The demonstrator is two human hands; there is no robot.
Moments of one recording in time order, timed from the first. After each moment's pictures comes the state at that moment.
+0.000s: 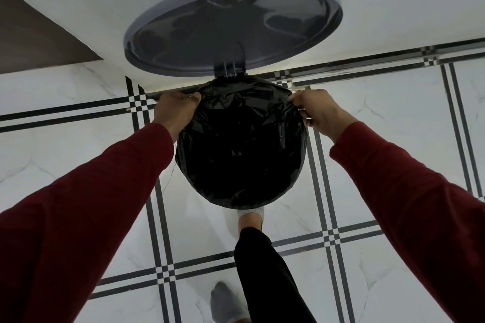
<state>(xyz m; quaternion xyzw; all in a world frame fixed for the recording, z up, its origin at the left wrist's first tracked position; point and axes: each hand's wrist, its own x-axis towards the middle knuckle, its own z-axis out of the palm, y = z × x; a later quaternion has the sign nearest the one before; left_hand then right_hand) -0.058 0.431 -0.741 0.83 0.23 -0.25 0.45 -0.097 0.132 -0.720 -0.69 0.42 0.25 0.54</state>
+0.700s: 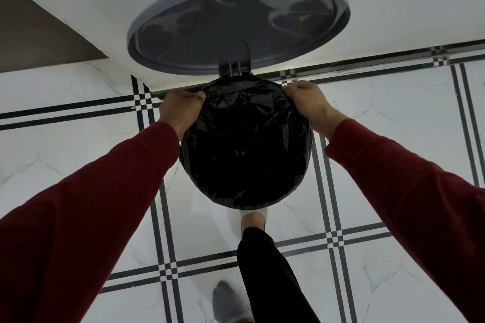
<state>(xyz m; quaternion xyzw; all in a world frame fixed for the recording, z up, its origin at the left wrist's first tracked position) -0.059 0.427 -0.741 0.85 0.24 -0.23 0.42 -0.085 0.149 -0.737 -0.77 0.34 0.21 0.49</state>
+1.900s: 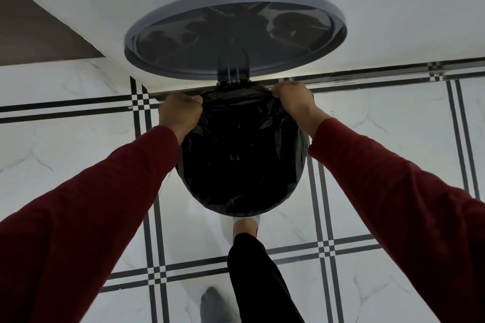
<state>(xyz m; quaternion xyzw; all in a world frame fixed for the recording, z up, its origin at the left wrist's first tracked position) -0.061 0.414 -0.732 0.89 0.23 -0.22 0.34 -0.054 0.164 -0.740 -0.79 0.33 0.20 0.48</state>
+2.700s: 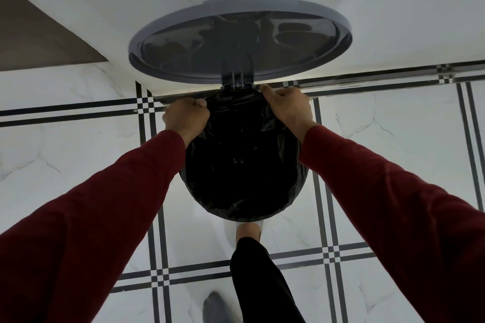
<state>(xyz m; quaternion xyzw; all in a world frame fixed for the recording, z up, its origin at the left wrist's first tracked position) -0.060 0.406 -0.728 0.91 0.19 -0.23 0.28 -0.061 0.175 -0.753 -0.86 0.27 0.19 0.38</state>
